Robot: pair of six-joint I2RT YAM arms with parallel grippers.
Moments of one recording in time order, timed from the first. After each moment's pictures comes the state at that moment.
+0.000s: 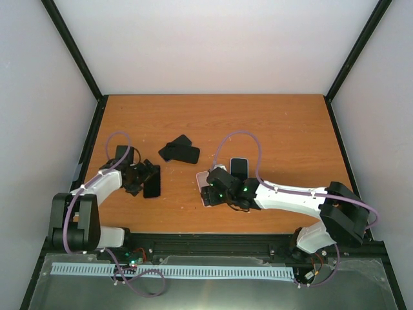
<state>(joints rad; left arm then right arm) -0.02 1.34 0.61 -0.43 0.23 -0.85 1.06 1.45 0.83 -0.32 0.12 0.70</state>
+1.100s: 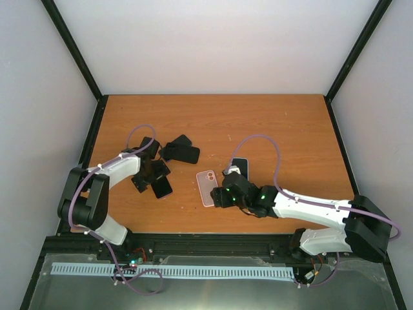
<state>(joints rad) -0.28 1.54 0.83 -0.66 -0.01 -0.91 1.03 1.24 0.66 -0.27 0.16 0.72</state>
